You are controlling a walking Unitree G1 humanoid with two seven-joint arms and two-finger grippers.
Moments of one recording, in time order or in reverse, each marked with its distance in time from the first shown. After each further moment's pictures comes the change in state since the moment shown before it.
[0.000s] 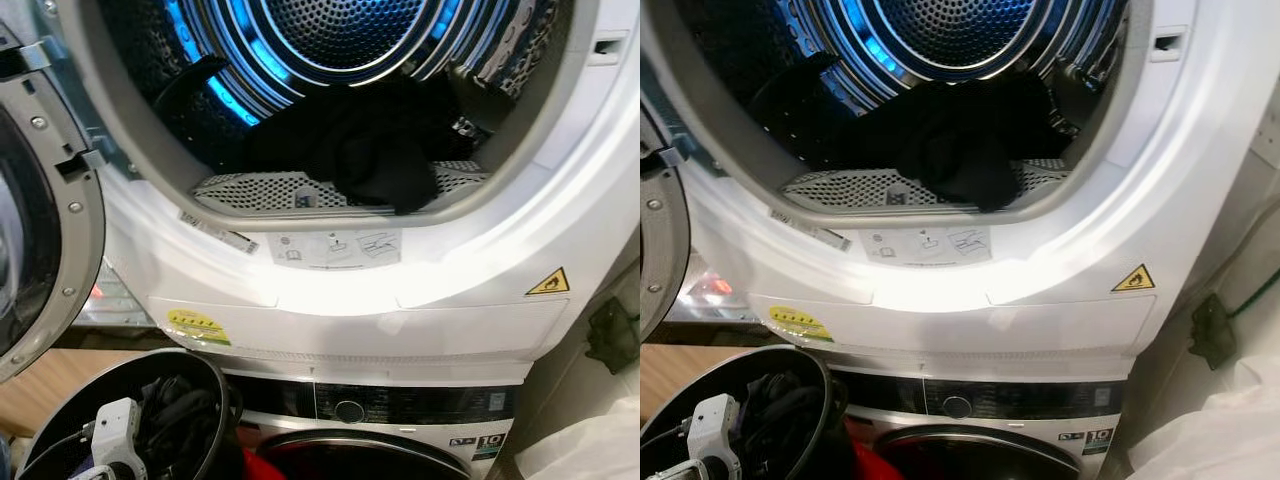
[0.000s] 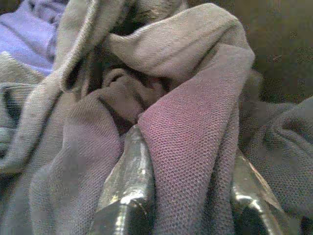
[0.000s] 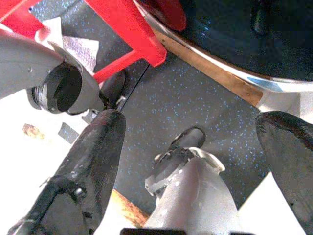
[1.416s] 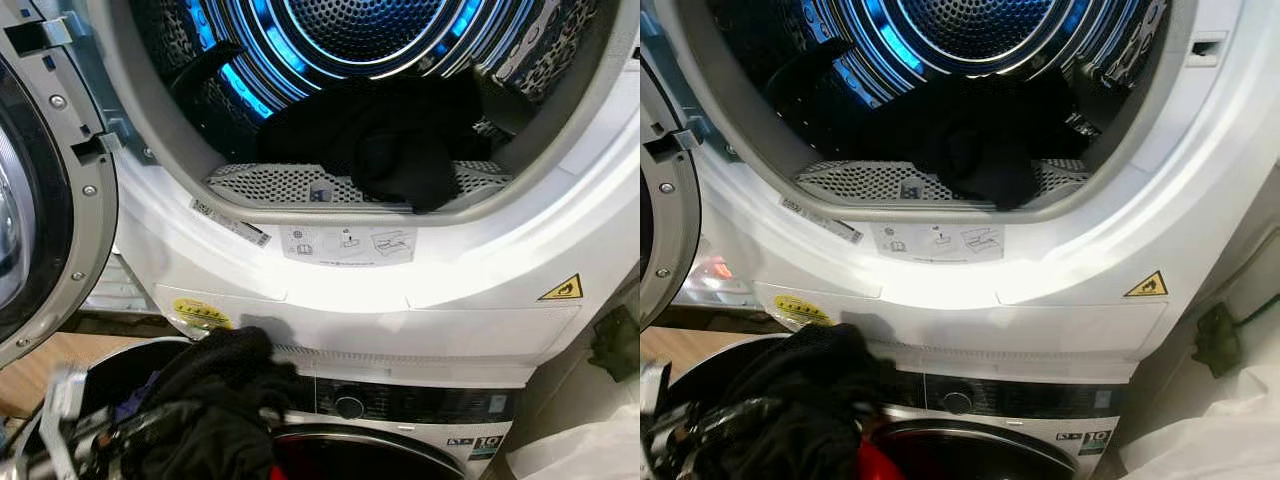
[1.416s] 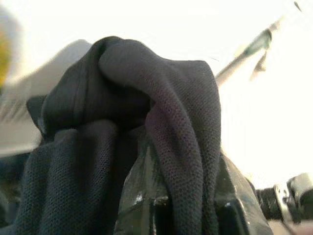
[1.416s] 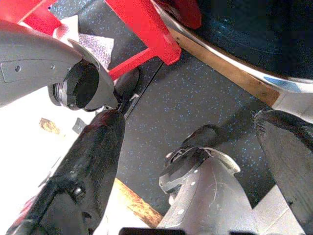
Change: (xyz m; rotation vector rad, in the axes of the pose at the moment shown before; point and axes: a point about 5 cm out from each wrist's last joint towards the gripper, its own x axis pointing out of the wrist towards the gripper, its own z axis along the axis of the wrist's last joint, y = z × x) left arm -0.097 -0.055 0.062 0.245 -0.177 -0.996; right arm 0.001 0.006 0.003 0.037 -0.016 0.075
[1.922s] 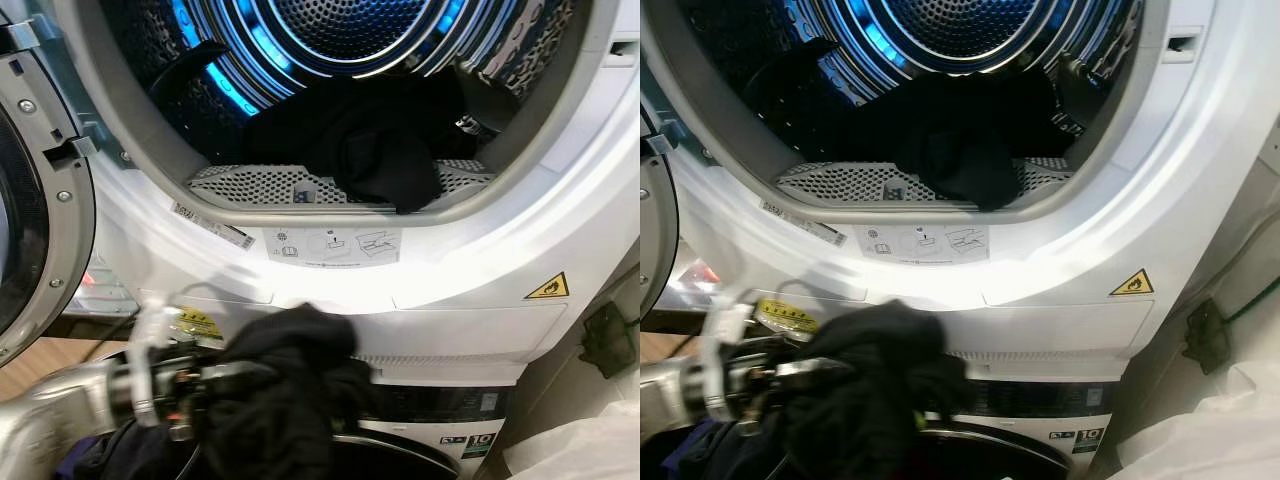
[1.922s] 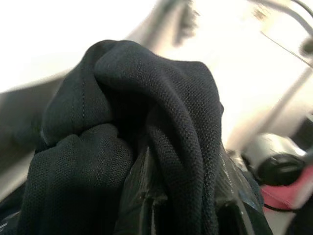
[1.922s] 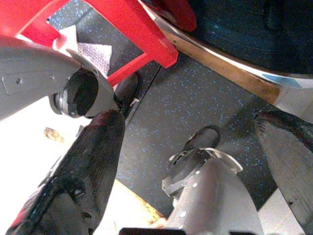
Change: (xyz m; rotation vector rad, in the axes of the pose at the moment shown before) left arm 0.090 -0.017 0.019 0.130 0.174 -0.414; right arm 0.001 0.001 0.003 0.041 -0.015 -0.003
